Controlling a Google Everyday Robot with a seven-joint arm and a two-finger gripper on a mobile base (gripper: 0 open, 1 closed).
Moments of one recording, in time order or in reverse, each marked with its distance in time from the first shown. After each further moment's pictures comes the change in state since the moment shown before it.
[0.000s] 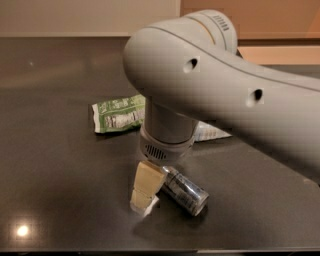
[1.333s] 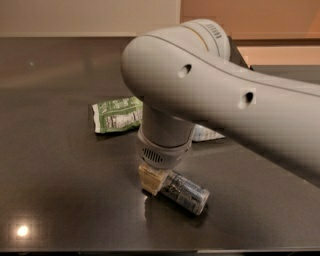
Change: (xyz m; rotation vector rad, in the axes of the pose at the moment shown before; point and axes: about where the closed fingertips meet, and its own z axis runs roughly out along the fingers) arm 0.001 0.005 0.009 -0.027 0.011 0.030
